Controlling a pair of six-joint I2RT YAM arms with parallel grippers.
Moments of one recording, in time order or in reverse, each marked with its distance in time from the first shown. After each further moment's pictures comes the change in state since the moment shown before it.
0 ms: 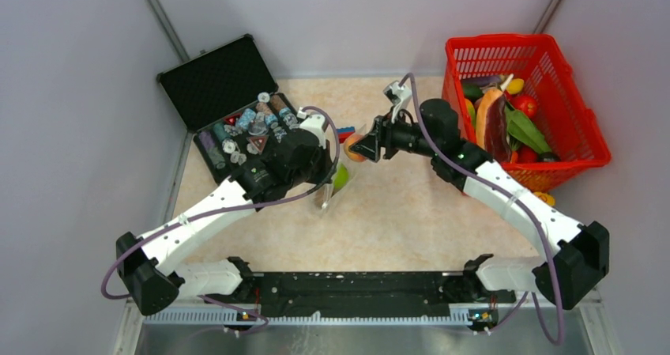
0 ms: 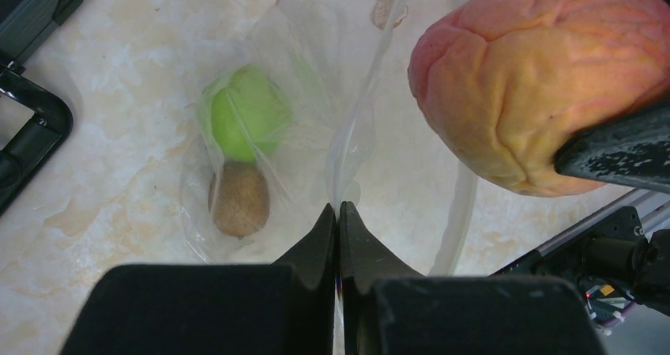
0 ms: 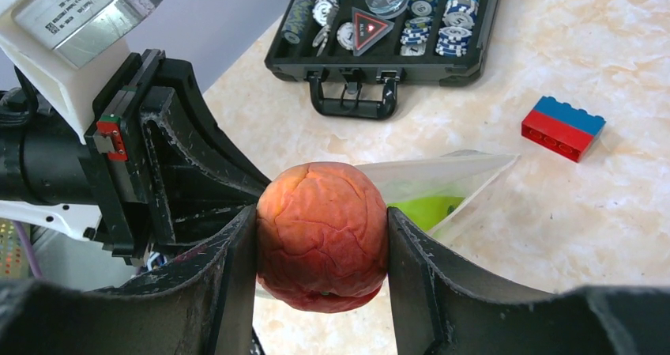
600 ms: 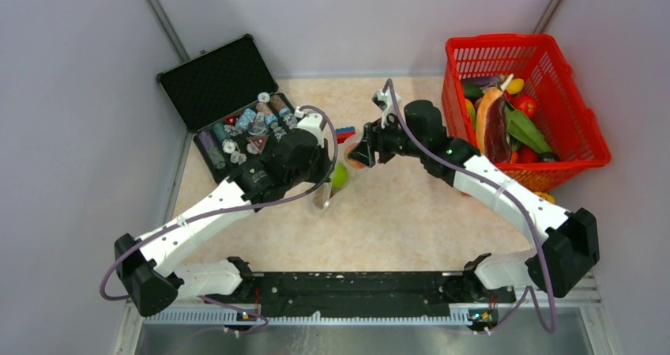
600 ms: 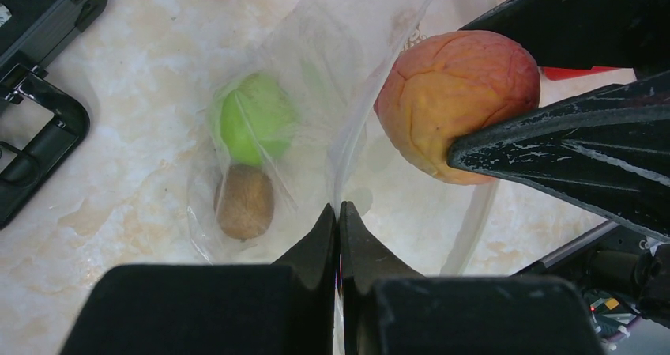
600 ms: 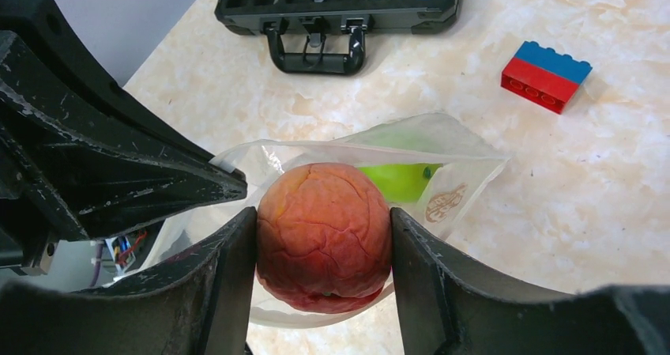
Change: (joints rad) left arm 0.000 -0.006 0.001 0.000 -0.031 -0.002; right arm 0.032 0.084 0.033 -0.111 0.069 -0.064
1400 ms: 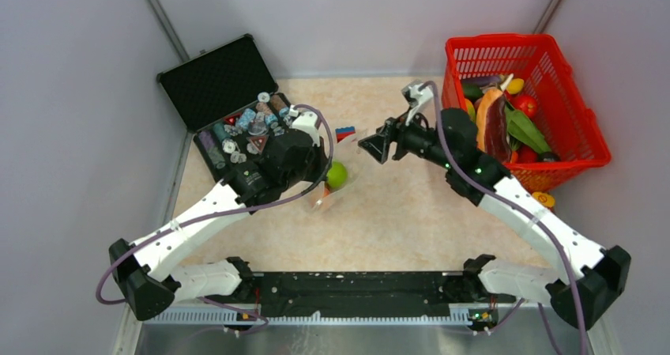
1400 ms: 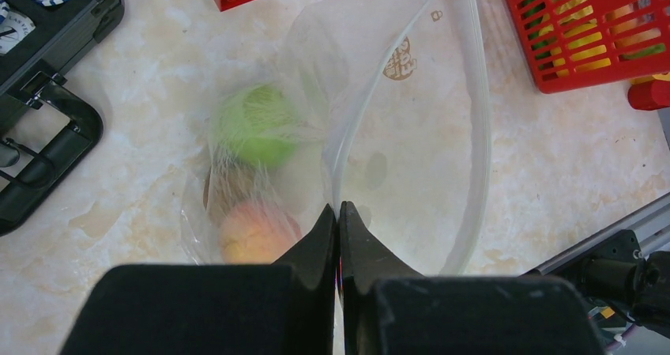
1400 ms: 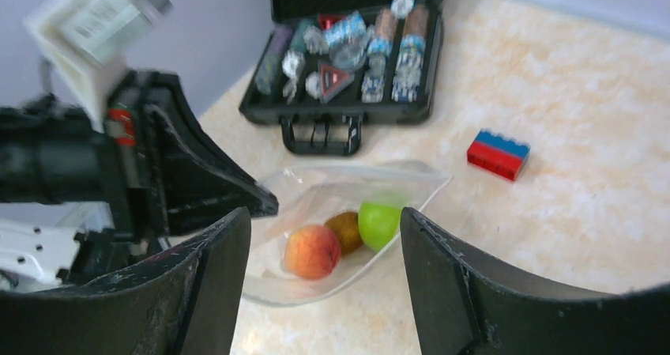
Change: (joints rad) left arm 0.000 -0.038 0.001 0.000 -0.026 -0.002; right arm 0.000 -0.193 -0.071 0.114 0.085 0.040
